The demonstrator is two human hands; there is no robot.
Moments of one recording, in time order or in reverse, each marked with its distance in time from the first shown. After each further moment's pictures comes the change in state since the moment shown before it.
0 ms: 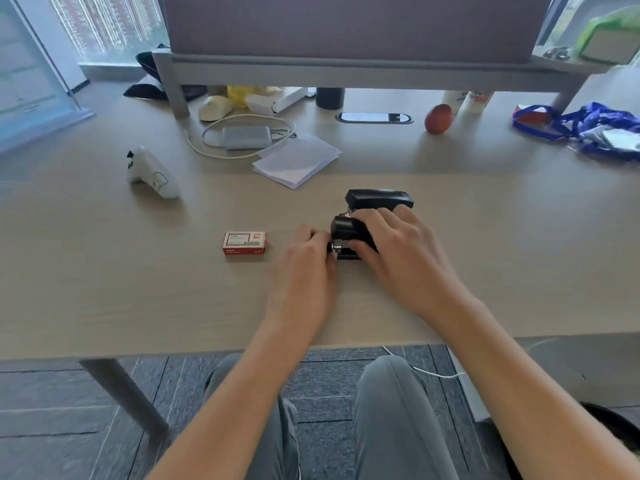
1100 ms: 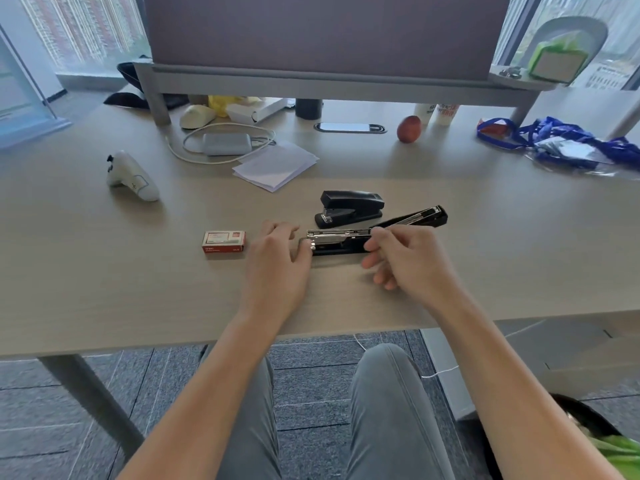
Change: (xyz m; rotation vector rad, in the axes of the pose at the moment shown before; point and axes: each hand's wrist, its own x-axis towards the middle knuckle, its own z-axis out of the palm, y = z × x) left_hand -0.004 0.010 -0.012 -0.053 0.117 -0.118; right_hand -0.025 0.007 -0.033 0.868 -0.072 0.767
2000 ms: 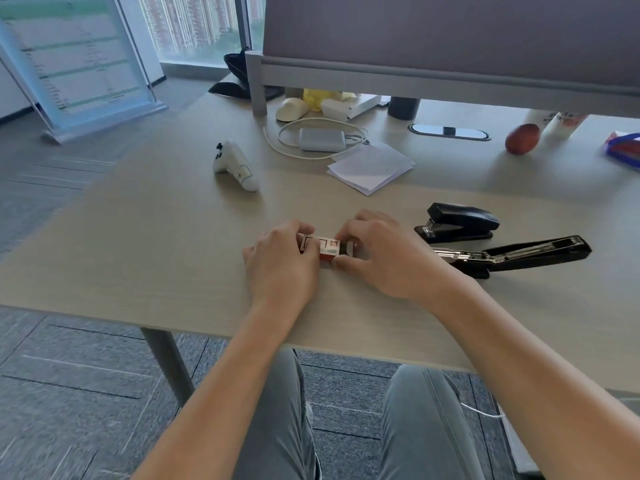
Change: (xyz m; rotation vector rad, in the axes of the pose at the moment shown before) left_hand 0.022 -0.080 -0.066 0.138 0.102 -0.345; right_hand 0.039 -0.054 0.135 -0.817 -0.428 -0.669
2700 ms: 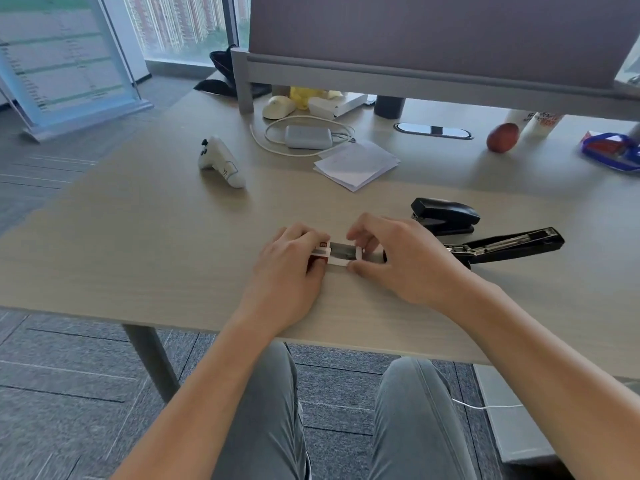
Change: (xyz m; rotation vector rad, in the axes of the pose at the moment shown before) left_hand -0.015 -0.008 0.006 0.019 -0.190 0.454; right_hand -0.035 0.019 -0.013 0.071 0.064 0.004
